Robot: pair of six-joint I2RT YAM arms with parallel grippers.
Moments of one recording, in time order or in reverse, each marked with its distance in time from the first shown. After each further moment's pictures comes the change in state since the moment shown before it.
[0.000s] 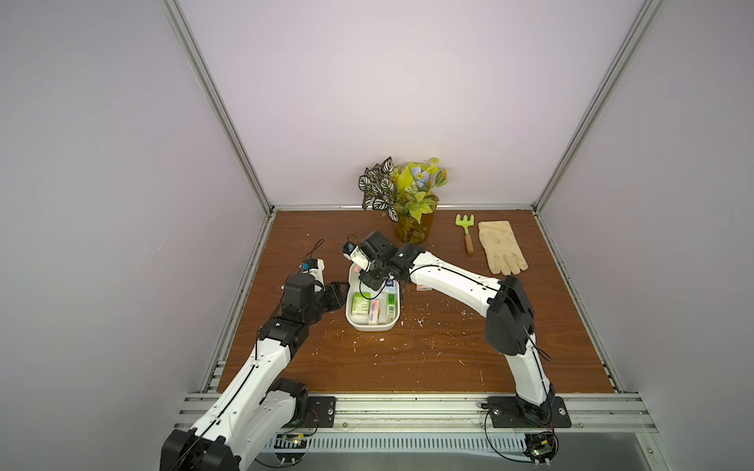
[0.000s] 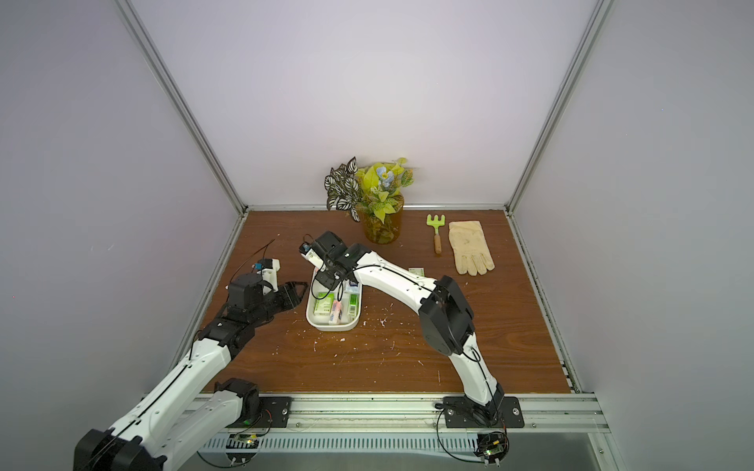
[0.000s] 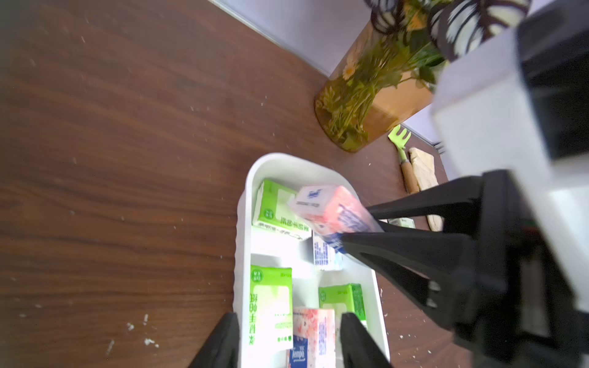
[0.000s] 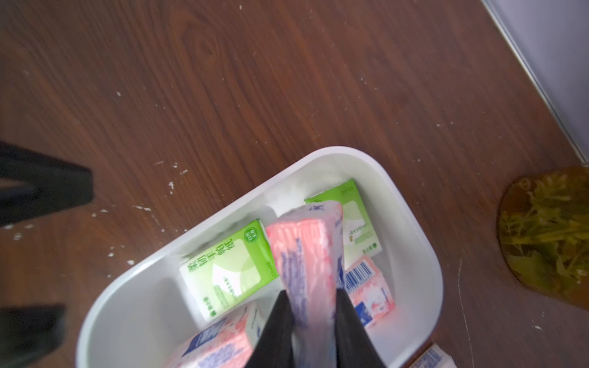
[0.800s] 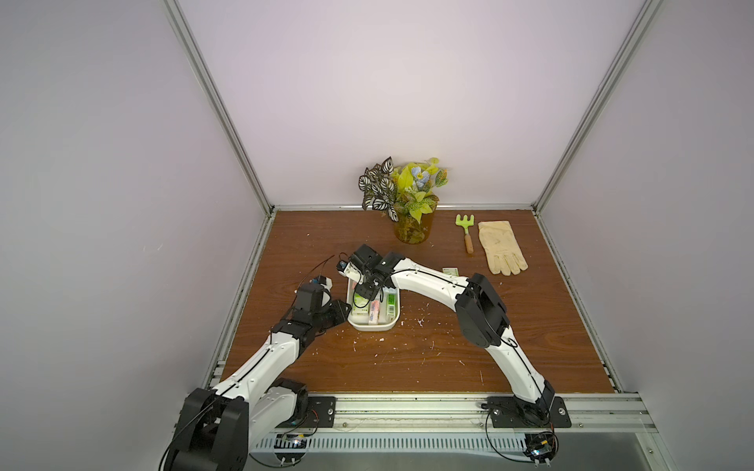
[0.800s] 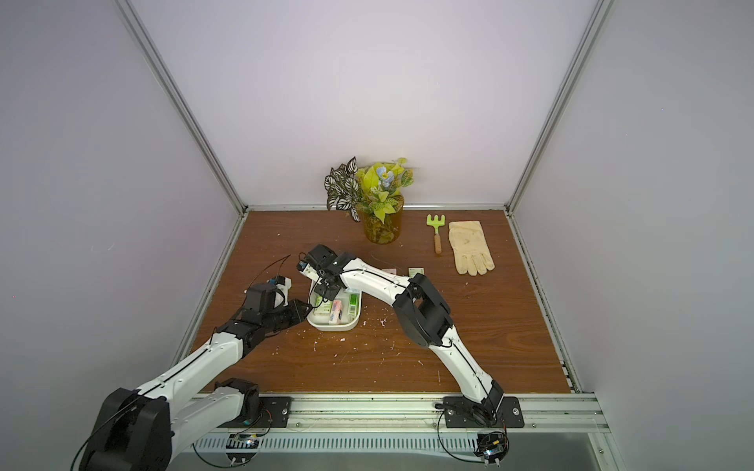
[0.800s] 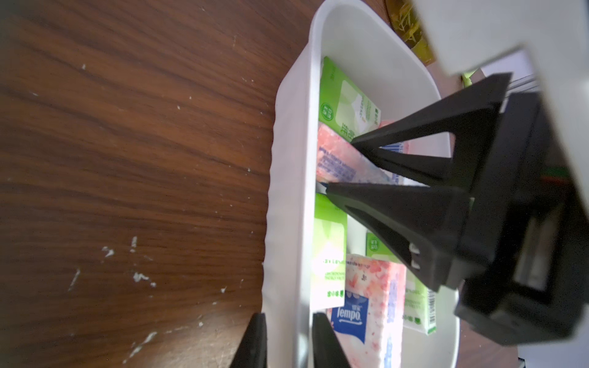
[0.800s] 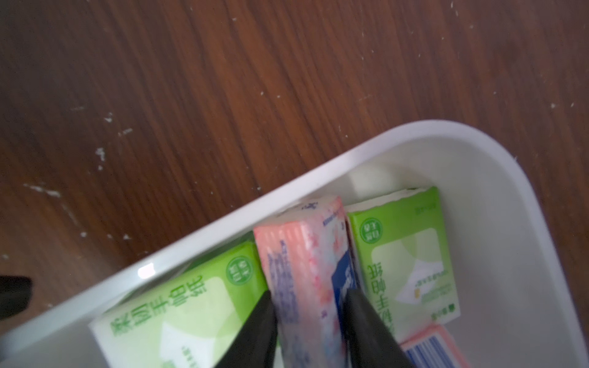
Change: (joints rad) left arm 0.000 0.185 -0.149 0.063 0.122 -0.063; right arm 0.034 0.277 0.115 -0.022 0.029 -0.137
